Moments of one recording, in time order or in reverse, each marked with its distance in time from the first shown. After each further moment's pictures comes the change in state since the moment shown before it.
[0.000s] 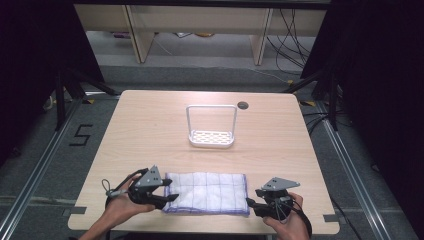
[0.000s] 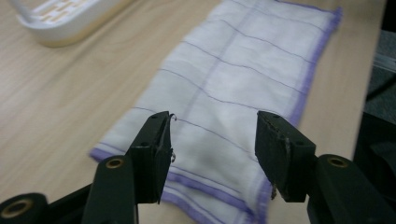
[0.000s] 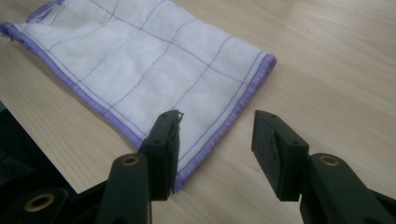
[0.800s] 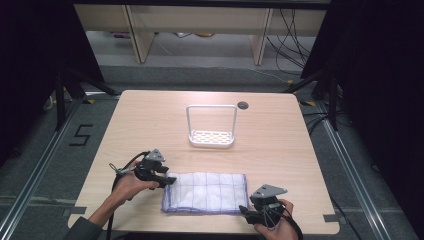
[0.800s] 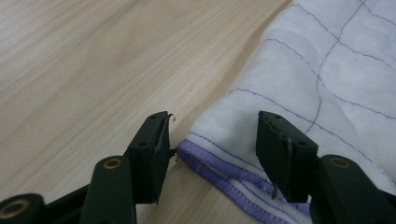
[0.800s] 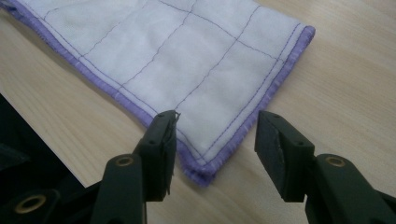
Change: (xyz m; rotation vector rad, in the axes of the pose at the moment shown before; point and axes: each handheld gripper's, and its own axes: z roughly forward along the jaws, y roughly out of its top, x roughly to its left) left arm 0.057 -0.007 0.044 0.147 -0.006 -0.141; right arm 0.022 -0.008 0.018 0.046 -0.024 -0.012
